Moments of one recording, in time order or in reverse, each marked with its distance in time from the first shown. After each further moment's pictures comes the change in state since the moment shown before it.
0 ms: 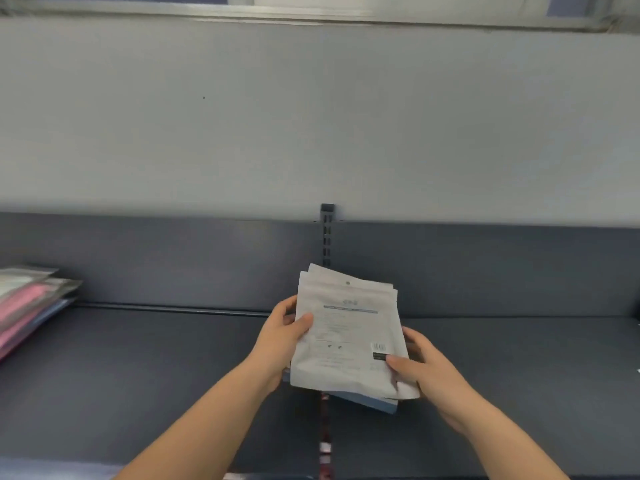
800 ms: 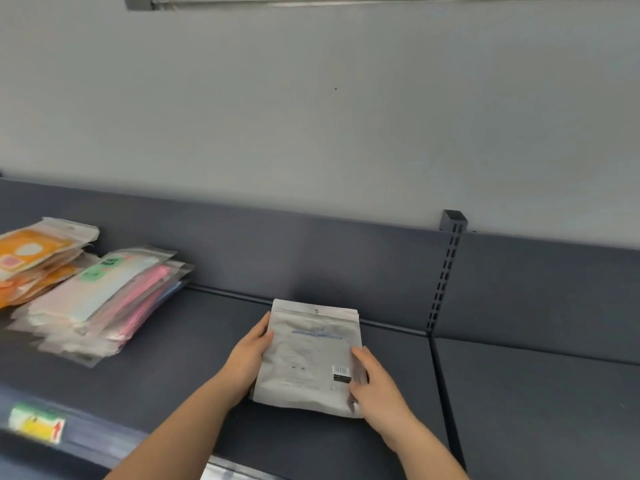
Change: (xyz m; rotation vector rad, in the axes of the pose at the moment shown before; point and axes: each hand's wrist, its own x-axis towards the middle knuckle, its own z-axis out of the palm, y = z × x) left_hand 0.011 -0.026 -0.238 0.067 0.156 -0.088; right_hand 0.068 0.013 0.249 -0.212 -0.198 0.047
